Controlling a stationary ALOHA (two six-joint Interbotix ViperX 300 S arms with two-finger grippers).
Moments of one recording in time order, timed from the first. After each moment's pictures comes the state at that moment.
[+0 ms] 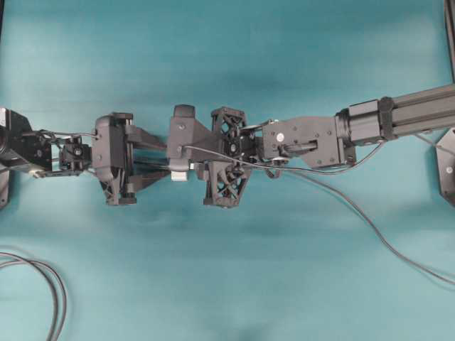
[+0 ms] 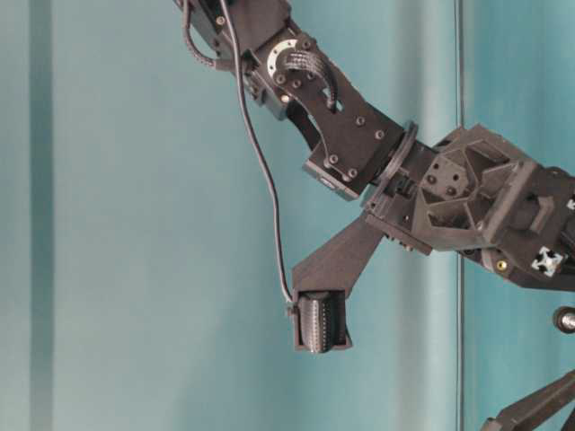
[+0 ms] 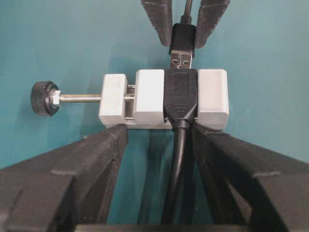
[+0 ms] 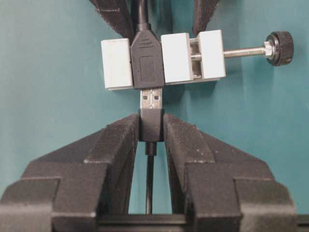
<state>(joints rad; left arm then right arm) 0.07 0.28 1.11 -0.03 -0.84 0.11 -0.01 0.36 0.31 -0.08 0.23 0.14</state>
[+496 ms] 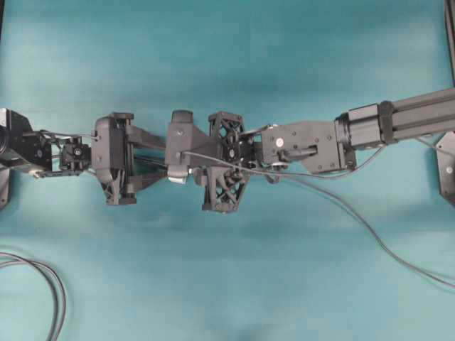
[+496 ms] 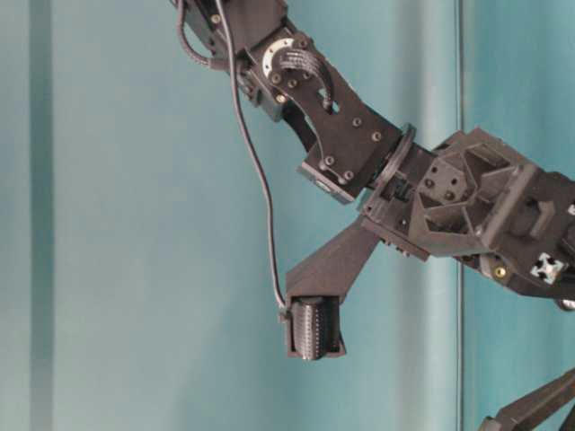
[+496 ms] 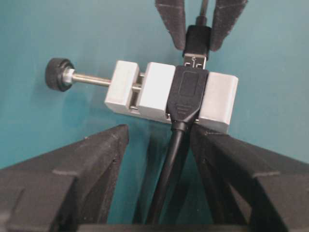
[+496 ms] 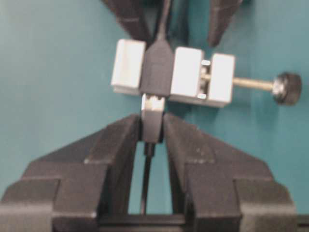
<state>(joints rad) 0.07 0.29 1.11 -0.03 -0.87 0.14 0.01 0.36 0.31 -0.08 0.22 0.15</state>
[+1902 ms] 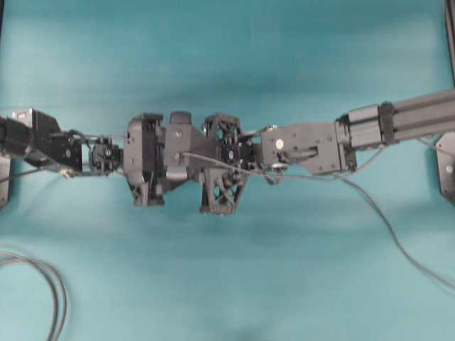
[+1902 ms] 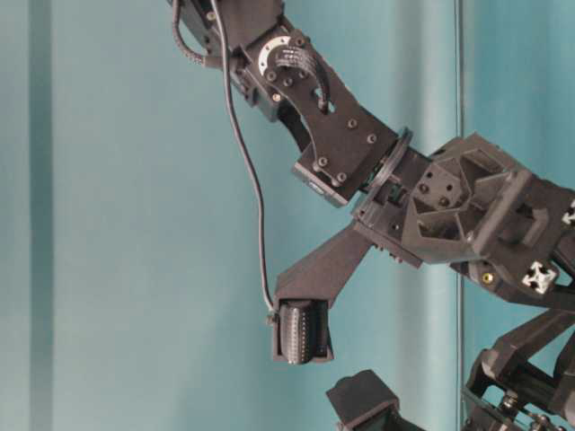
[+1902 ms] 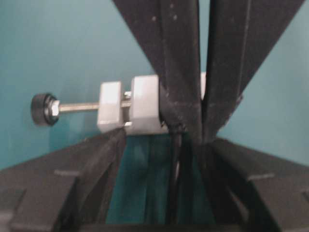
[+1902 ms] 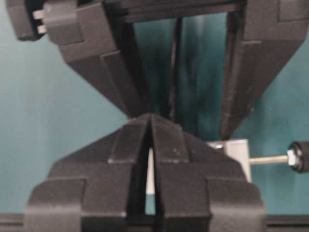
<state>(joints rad) 0.03 0.31 0.94 -0.03 -0.75 0.15 0.01 0.36 0.30 -0.08 0.19 0.15</state>
